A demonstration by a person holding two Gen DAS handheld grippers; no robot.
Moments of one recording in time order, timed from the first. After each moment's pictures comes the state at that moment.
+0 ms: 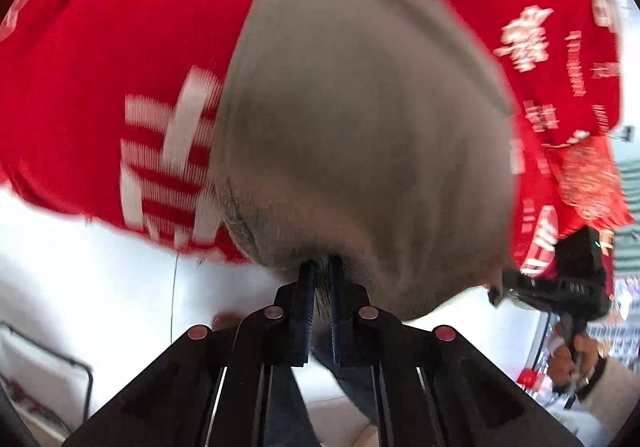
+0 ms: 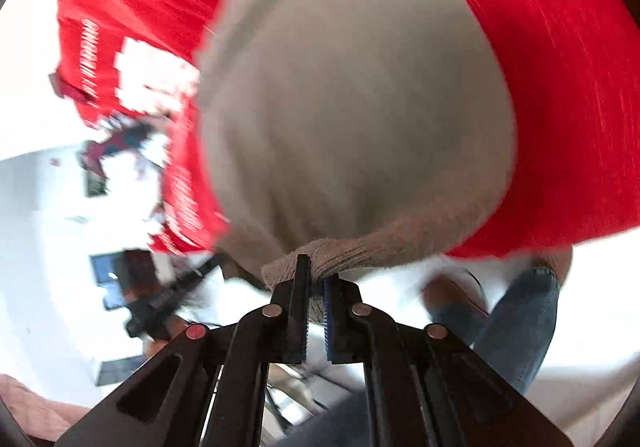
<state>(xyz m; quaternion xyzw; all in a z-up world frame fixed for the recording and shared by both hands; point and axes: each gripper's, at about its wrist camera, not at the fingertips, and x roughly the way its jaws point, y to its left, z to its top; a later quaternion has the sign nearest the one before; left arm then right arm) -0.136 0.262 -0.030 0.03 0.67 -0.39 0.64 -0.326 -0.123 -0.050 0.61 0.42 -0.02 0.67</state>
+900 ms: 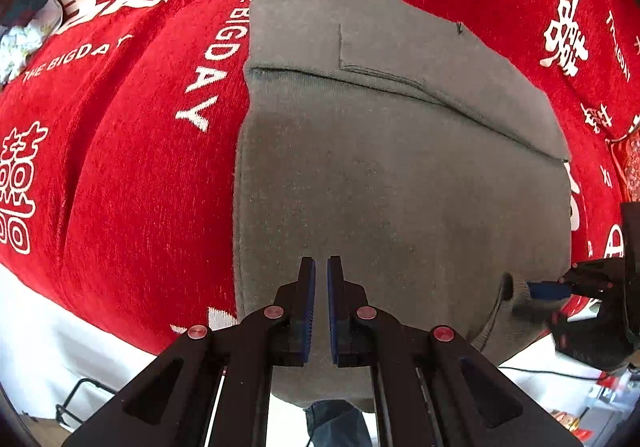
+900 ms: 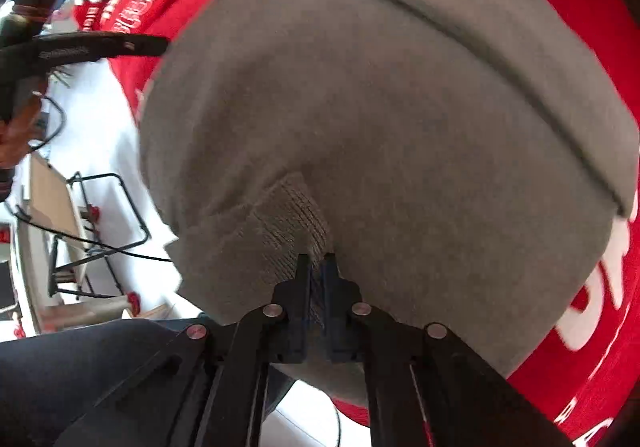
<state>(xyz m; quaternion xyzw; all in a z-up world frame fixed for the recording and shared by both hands) -0.052 0.163 -0.015 0.18 0.61 -0.31 0.70 -0.179 -0.076 -0.029 0.11 0.64 0.09 0.76</state>
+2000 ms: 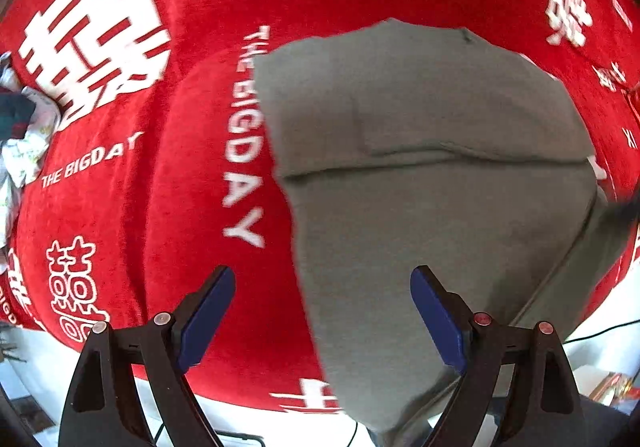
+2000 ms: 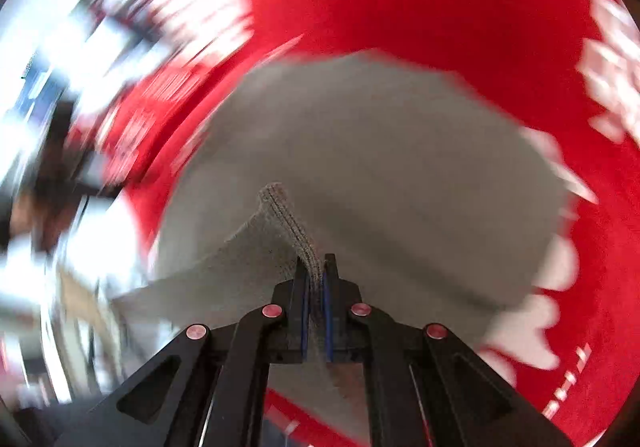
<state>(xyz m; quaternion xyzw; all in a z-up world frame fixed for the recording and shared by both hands) 0.017 0.121 0.021 0.29 0.57 -0.31 0.70 -0.163 -0.239 0.001 0.26 0.54 -0.06 0.79</state>
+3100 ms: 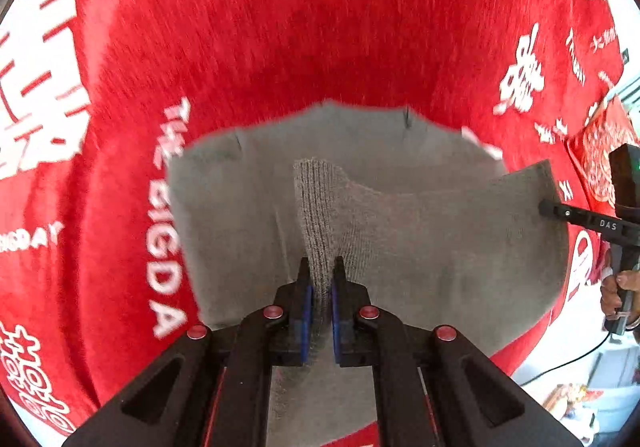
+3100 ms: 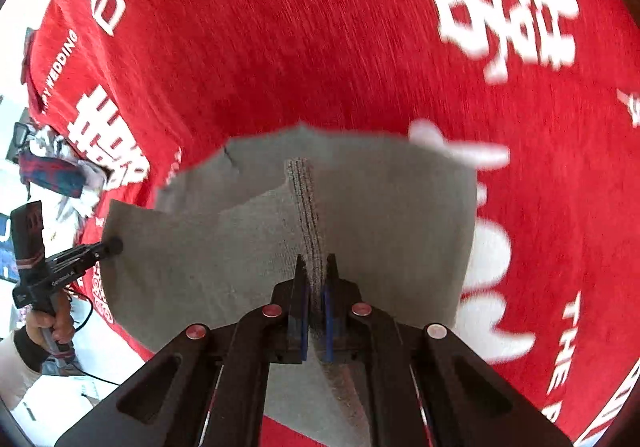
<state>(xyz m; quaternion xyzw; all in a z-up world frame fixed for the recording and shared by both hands) 0.063 0.040 0.044 0.19 0.56 -0.44 0.68 -0.145 -0.300 0.013 0.35 0.49 -0.16 0.79</state>
